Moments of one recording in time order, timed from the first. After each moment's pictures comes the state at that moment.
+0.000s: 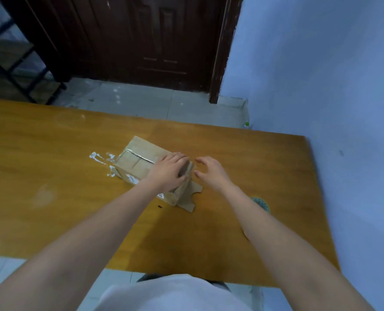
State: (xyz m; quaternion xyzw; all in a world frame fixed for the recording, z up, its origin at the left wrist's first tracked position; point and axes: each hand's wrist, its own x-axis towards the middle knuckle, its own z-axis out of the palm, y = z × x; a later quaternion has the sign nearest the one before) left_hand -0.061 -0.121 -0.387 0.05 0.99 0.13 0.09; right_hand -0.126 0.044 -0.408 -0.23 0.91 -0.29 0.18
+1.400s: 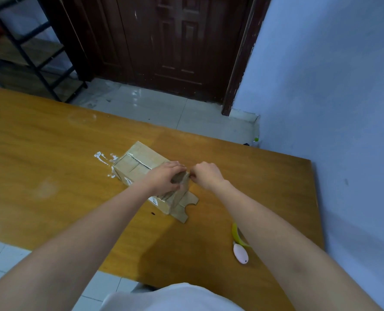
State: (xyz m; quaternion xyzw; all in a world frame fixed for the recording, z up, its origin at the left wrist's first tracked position) left_hand -0.071 -0.122 -0.379 0.00 0.97 0.21 0.12; right_hand -0.158 0.024 -0.373 -0.40 0.90 -0.01 0.17
